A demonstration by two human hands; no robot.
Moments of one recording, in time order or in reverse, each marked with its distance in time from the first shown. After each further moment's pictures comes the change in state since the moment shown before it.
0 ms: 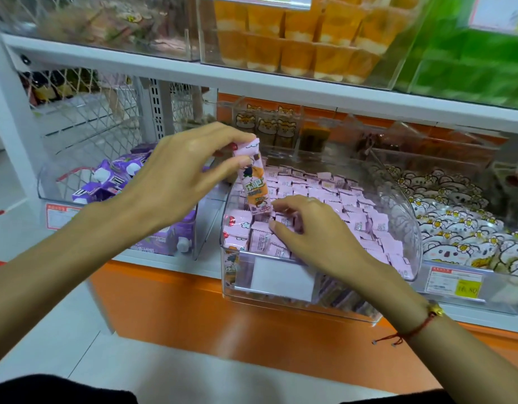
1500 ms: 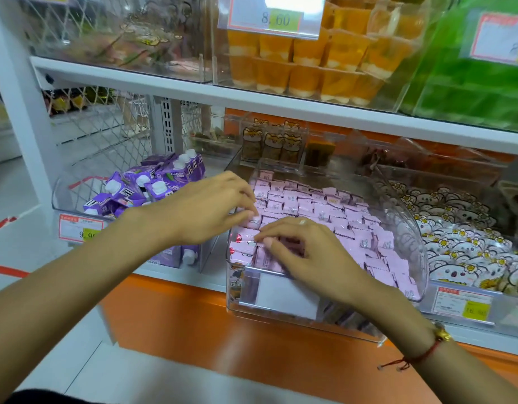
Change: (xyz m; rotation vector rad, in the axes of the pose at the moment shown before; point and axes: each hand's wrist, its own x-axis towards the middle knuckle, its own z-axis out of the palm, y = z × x) left_hand 0.006 -0.012 0.016 0.290 -0.571 -0.044; right_hand -0.003 -0.003 0.002 0.196 -0.075 -0.160
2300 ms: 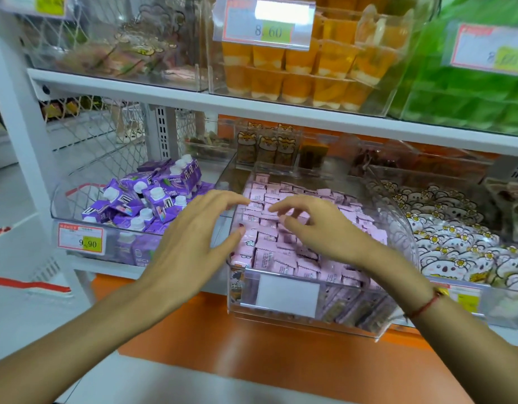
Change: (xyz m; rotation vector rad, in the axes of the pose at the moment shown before) left_hand -0.046 0.033 0.028 -0.448 0.518 -0.174; right_hand 0.026 0.004 -0.031 -0.089 -0.078 0.145
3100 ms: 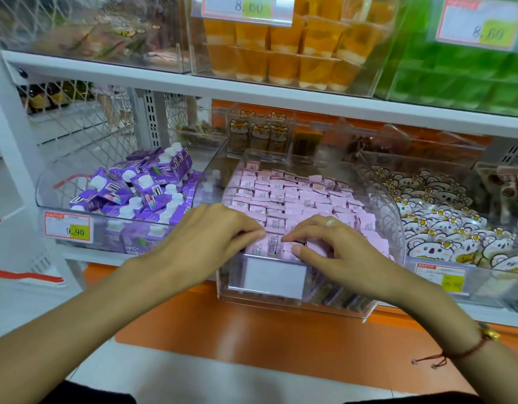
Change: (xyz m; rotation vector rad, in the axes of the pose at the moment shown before) left_hand 0.012 0.014 0.013 0.300 -0.320 0.184; right_hand -0.063 0.030 0.005 0.000 -0.035 -0.063
